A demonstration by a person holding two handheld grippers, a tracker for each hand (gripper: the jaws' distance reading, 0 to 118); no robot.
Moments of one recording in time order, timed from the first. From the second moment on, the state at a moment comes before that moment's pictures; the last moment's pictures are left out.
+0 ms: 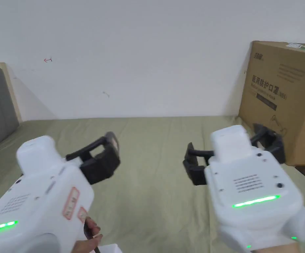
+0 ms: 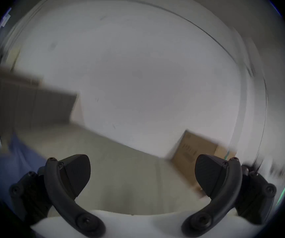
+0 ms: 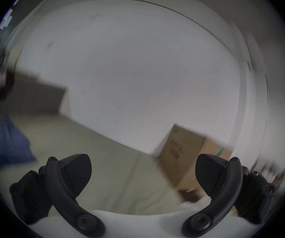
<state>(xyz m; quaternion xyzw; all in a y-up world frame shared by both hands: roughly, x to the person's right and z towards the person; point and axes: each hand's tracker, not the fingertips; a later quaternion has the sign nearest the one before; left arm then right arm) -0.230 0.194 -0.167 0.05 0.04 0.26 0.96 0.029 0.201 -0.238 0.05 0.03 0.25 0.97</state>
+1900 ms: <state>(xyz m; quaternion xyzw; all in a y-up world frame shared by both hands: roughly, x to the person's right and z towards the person) -0.204 0.211 -0.171 -0.07 0.11 0.00 0.99 0.074 0.197 -0.243 -0.05 0.07 -0.02 1.00</state>
